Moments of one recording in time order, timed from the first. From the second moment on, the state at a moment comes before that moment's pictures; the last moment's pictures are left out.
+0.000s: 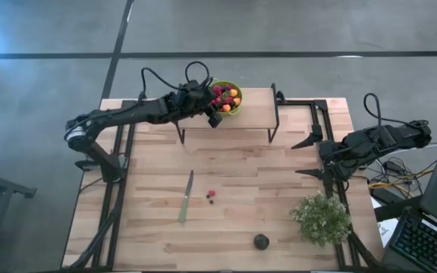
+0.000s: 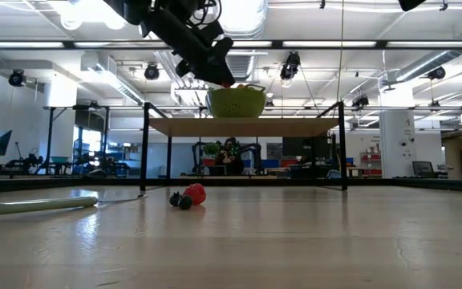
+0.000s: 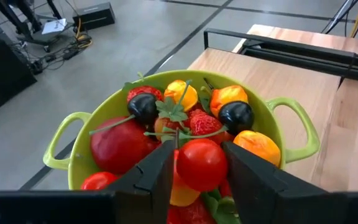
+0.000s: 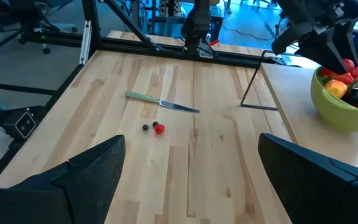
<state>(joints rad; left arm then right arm) 0.40 1.54 1.27 -0.13 -0.25 0.04 0.34 0.60 0.88 -0.68 0.26 0.05</state>
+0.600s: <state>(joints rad) 0.40 1.53 1.29 -0.13 -0.19 0.03 0.34 0.60 0.88 -0.68 0.26 0.05</state>
